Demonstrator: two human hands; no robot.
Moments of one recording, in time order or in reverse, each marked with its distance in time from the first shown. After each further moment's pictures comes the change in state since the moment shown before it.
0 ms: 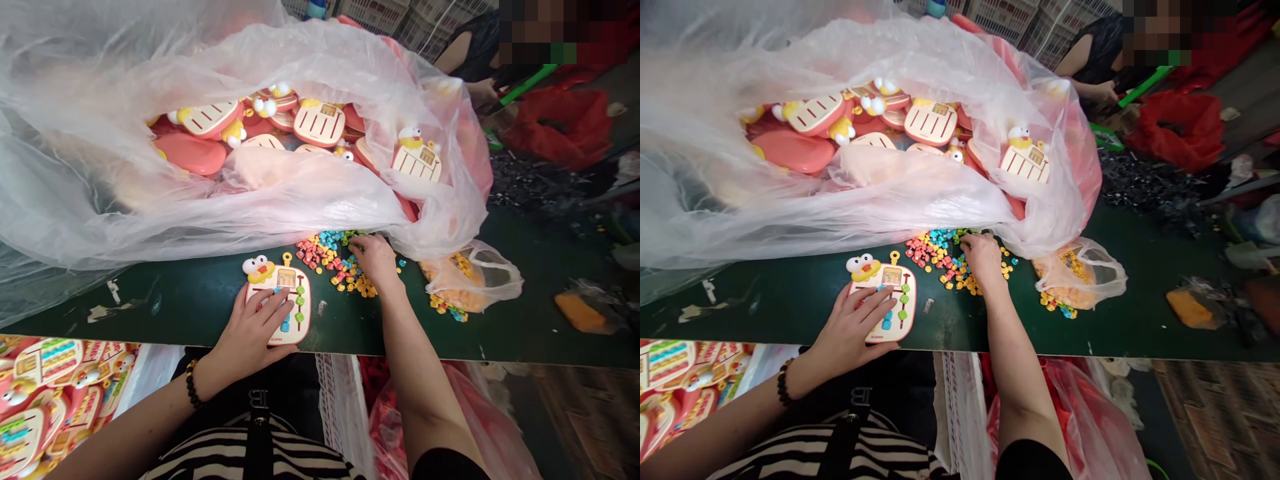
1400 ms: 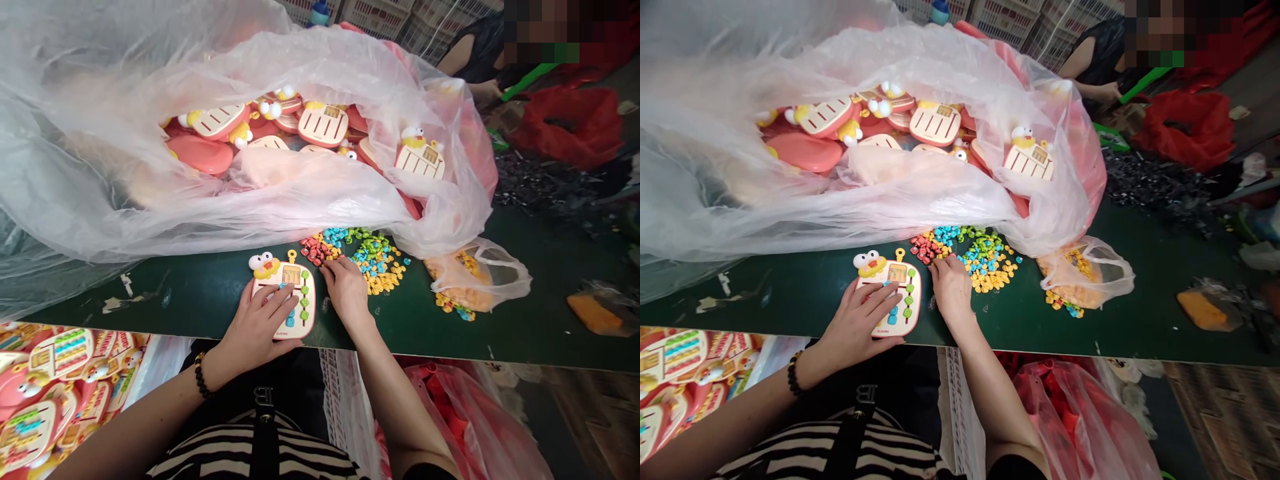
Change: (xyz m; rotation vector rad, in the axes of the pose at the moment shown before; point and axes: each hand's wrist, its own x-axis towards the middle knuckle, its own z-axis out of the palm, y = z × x) left_hand -0.001 -0.001 0.000 0.013 -0.006 0.010; right_hand -0.067 -0.075 0.037 0.032 0.134 -0.047
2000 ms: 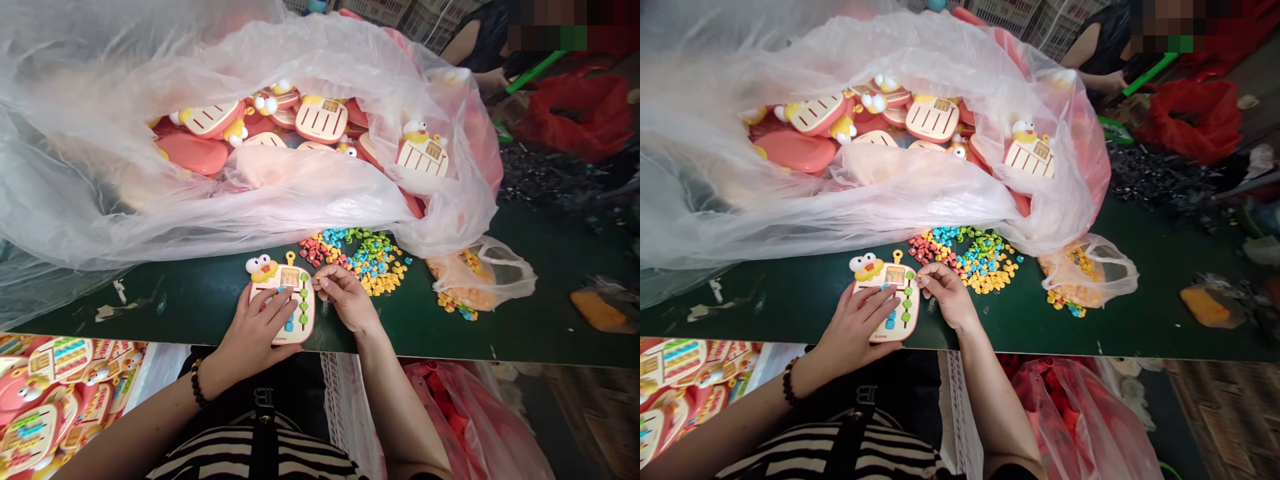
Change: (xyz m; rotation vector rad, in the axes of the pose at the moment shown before) left_hand 0.001 0.000 0.001 -0.005 -0.005 -0.013; right_hand -0.007 -0.011 -0.019 1.359 -0.365 0.361
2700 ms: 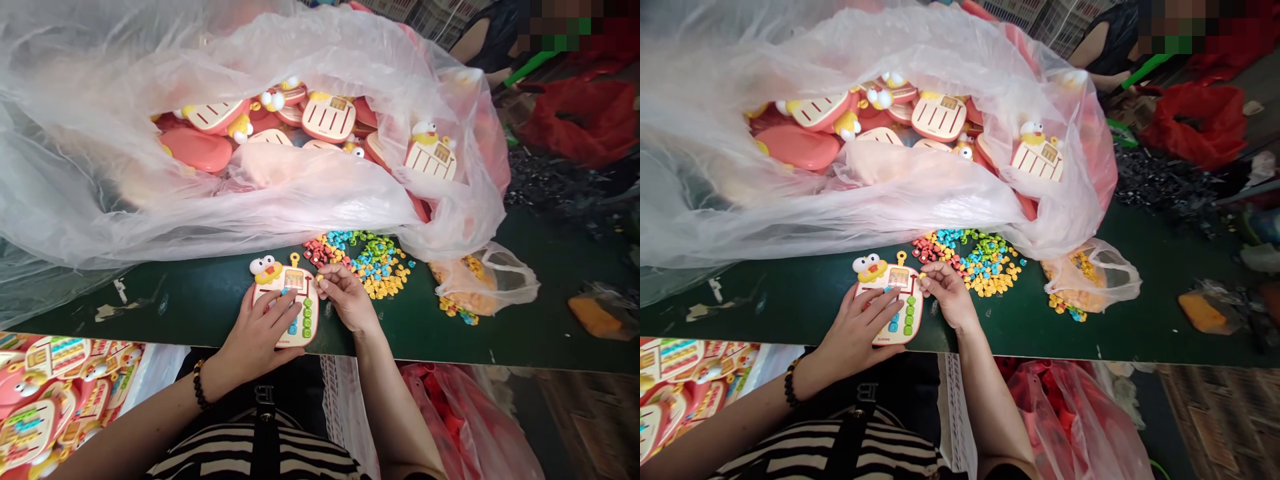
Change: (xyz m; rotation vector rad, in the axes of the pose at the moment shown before) left_hand 0.001 -0.001 0.002 -0.025 0.034 0.004; right_hand 0.008 0.003 0.003 0.117 0.042 0.065
